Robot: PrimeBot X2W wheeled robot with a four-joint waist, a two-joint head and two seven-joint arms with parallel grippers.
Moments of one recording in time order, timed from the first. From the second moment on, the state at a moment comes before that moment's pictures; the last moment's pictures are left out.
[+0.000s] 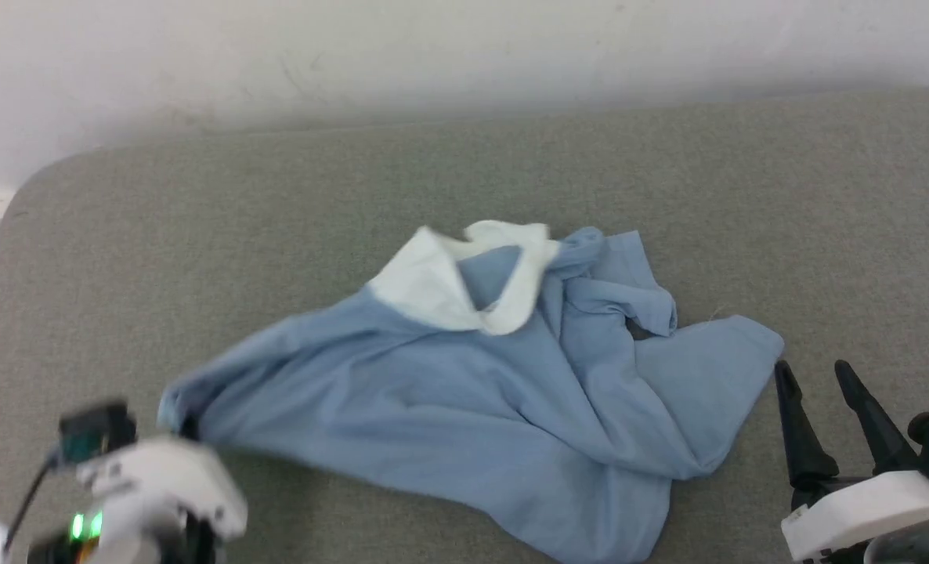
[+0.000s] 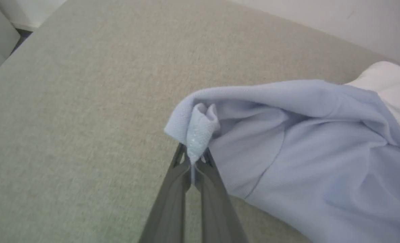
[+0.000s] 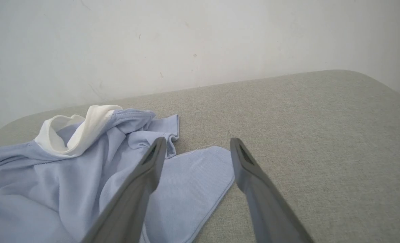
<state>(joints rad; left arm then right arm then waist) -0.19 0.57 -0.50 0.17 -0.96 0.51 0.00 0.13 -0.05 -0.10 -0.15 0.24 0.13 0.04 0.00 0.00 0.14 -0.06</state>
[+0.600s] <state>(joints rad) 0.04 0.56 -0.42 0.02 -0.94 0.57 -0.21 0.14 -0.05 -0.11 -0.15 0.24 0.13 0.06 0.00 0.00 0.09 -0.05</state>
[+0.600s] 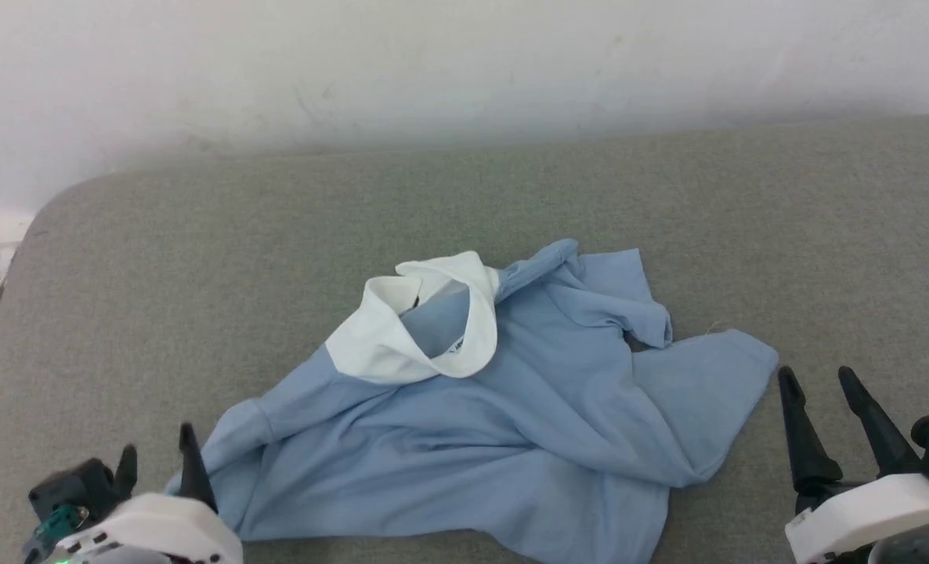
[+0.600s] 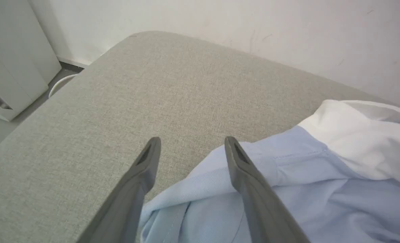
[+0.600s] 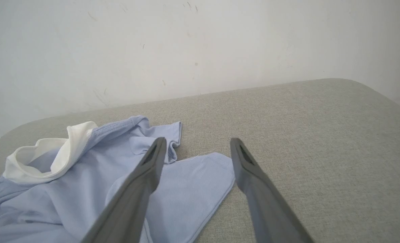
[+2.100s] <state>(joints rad) -0.15 0.17 -0.27 -0.10 -0.40 0.33 -0.26 -0.86 -0.38 0.29 0.84 0.71 0.13 0.74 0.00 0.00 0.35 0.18</state>
